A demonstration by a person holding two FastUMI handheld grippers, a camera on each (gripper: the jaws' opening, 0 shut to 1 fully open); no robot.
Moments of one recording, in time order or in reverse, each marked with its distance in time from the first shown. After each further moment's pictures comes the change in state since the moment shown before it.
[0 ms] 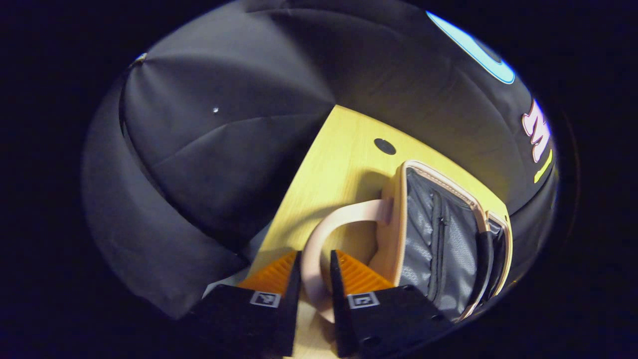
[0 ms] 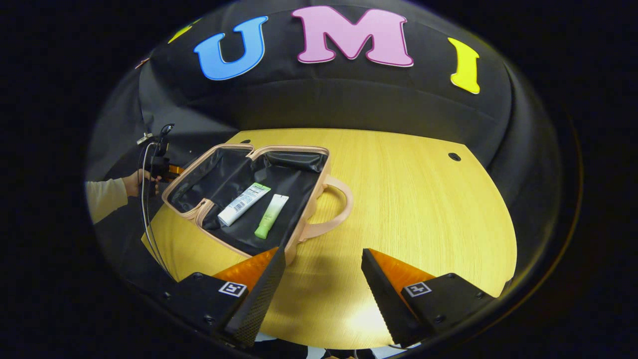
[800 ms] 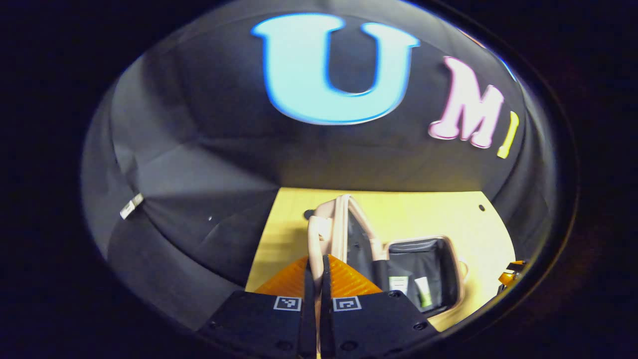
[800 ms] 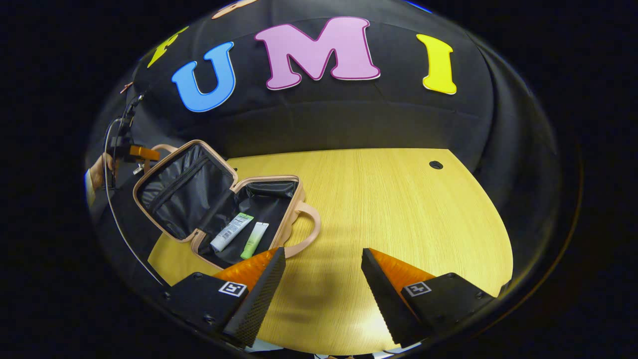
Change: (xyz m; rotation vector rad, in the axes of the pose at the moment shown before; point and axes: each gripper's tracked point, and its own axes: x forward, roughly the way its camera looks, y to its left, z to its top) left arm -0.228 -0.233 0.097 0.368 -0.243 -0.008; right arm -0.018 -0.059 0.058 0.091 -0.117 0.025
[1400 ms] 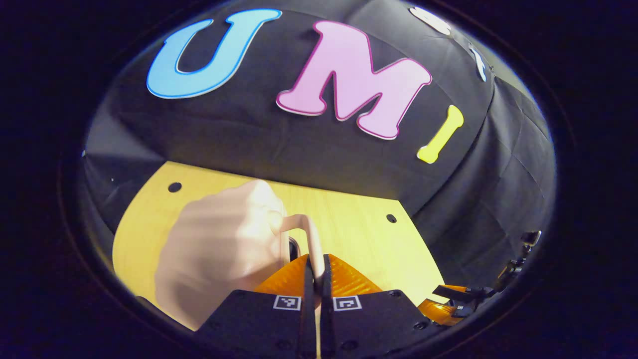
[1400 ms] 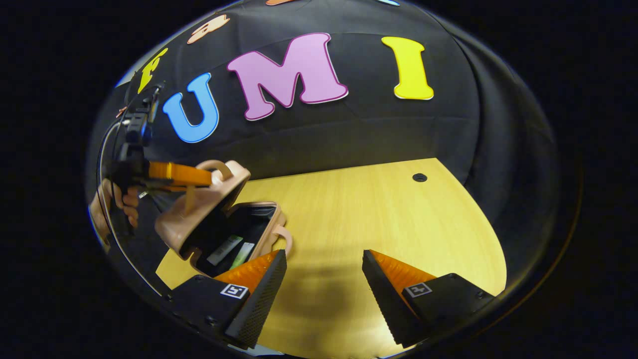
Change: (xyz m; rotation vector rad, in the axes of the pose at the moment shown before) left arm 0.032 -0.361 -0.056 -0.196 0.051 -0.340; right arm -0.024 -0.090 0.042 0.073 -0.098 0.010
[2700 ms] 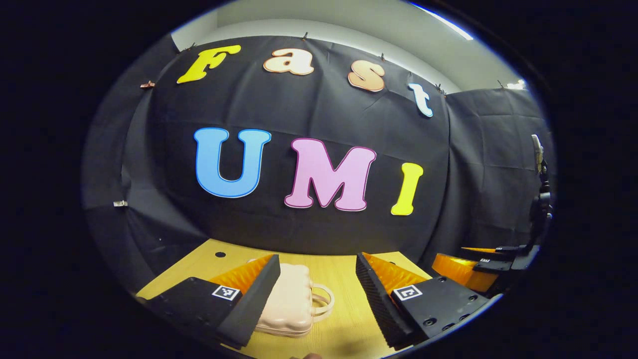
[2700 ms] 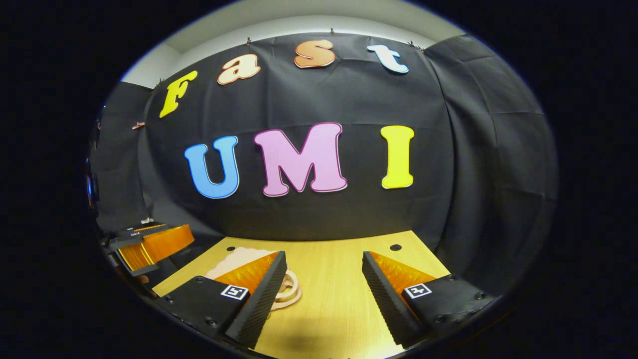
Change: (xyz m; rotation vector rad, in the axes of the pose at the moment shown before) left arm -0.259 -0.057 -0.005 0.196 -0.610 0.124; right arm -0.151 0.072 0.107 -0.101 -0.426 -0.051
